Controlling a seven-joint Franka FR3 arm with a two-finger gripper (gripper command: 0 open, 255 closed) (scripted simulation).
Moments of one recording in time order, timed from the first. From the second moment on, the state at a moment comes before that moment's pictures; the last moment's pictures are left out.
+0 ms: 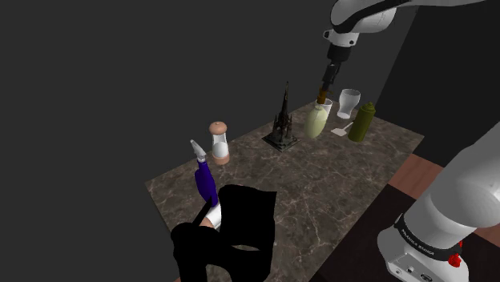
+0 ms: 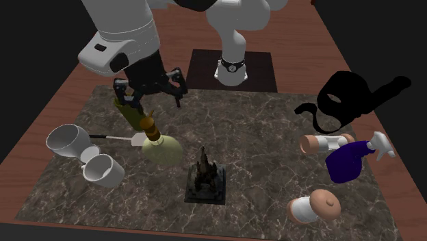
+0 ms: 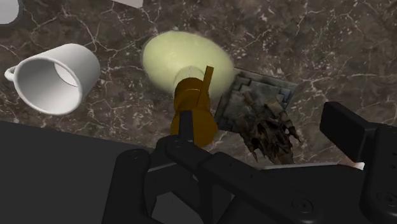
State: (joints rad) arm -0.10 -0.13 -0.30 -2.10 0.01 2.02 -0.72
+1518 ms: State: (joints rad) arm -0.12 0.04 -0.33 -2.04 0.07 2.13 -0.83
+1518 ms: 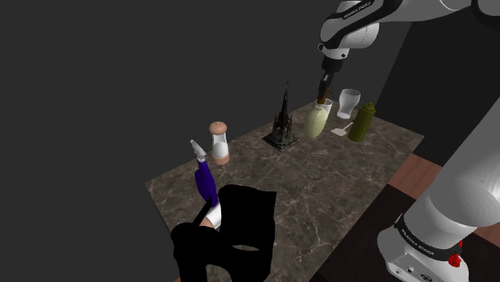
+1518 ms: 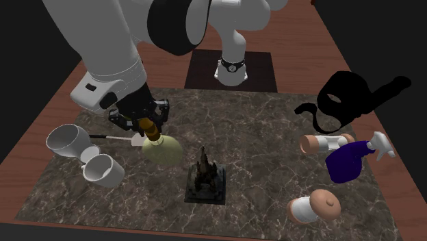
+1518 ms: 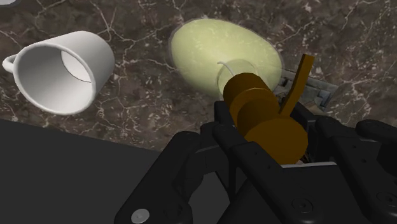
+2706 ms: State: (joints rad) arm -0.11 0.00 -0.33 -1.93 0.05 1.98 -0.81
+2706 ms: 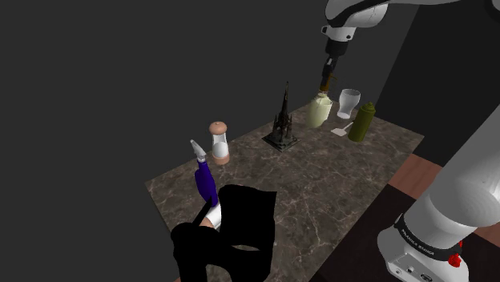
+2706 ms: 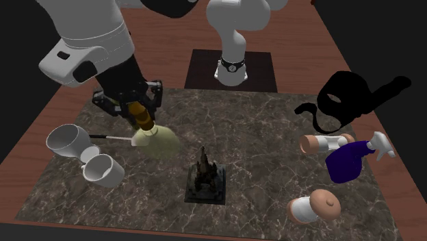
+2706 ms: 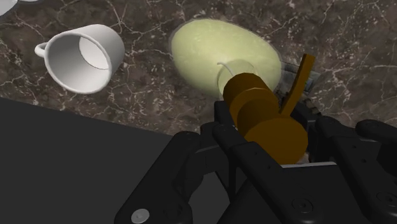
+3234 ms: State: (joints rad) arm -0.11 -0.01 -0.32 -1.84 0.04 1.88 -0.80
